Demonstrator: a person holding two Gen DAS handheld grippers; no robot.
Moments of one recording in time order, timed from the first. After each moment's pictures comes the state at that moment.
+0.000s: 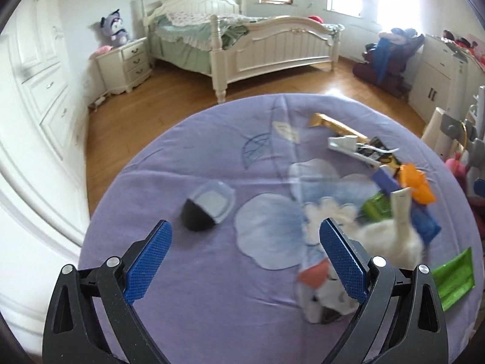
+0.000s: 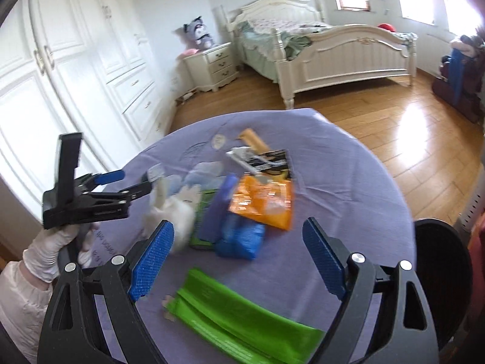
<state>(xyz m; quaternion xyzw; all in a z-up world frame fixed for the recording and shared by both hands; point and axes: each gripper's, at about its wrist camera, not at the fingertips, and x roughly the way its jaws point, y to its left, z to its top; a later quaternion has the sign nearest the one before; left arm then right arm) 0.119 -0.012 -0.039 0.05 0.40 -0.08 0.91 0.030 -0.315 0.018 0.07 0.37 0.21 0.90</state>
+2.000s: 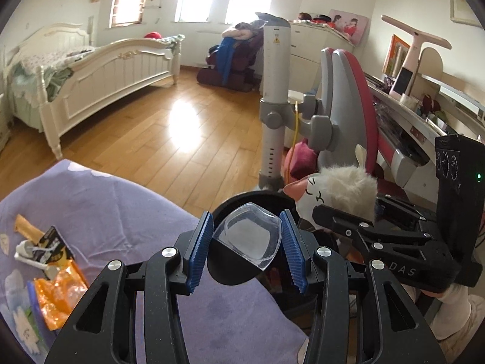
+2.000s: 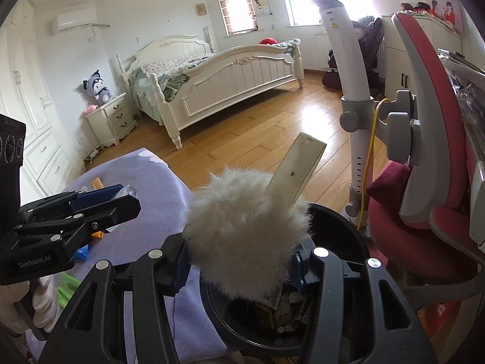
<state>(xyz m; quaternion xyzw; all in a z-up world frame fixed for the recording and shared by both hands) 0.063 -0.357 -0.006 0.07 0.35 -0.43 0.83 -0.039 -0.541 -0.007 0.14 0.30 -0.06 0.94</state>
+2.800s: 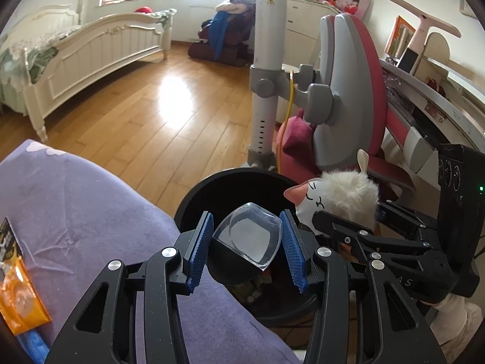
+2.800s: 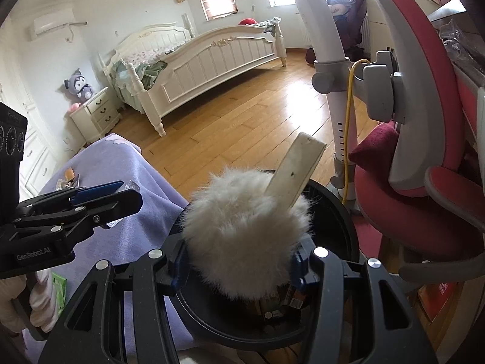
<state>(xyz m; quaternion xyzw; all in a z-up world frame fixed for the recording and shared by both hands) 0.076 -0.411 -0.053 0.08 0.40 -0.43 0.80 -0.046 -0.570 -0.046 0.17 0.34 -0.08 0.92</state>
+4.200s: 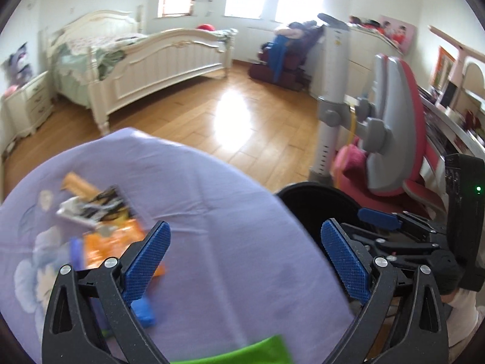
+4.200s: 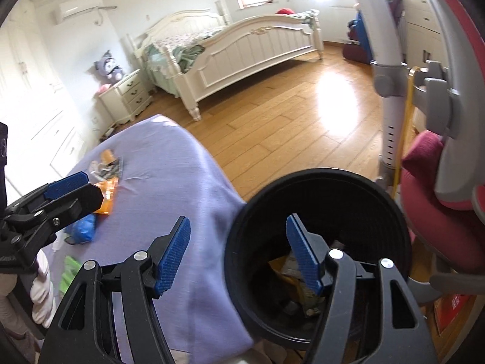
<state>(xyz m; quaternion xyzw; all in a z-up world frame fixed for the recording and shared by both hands) 0.076 -0.279 -0.014 0.06 0.36 -0.29 0.88 -0.010 -0.506 -0.031 0.16 0.36 0.01 0.92</state>
